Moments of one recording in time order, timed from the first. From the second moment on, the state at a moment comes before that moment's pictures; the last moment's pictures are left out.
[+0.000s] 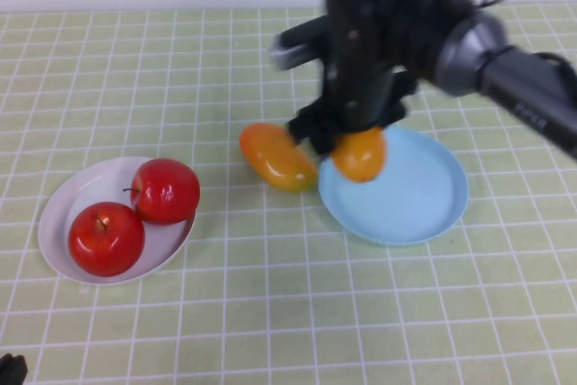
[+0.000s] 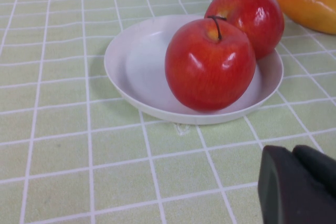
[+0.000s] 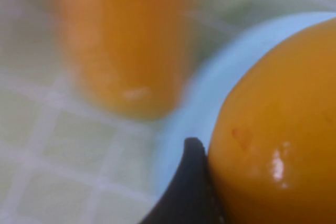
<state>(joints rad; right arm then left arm) 0.65 2.17 -2.07 -0.17 1.23 0.23 -0.25 -0.01 0.02 0.04 0.38 -0.07</state>
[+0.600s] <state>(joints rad) 0.54 2.27 -2.04 -0.04 1.20 0.16 -0.25 -0.01 0.02 0.04 0.38 -0.07</state>
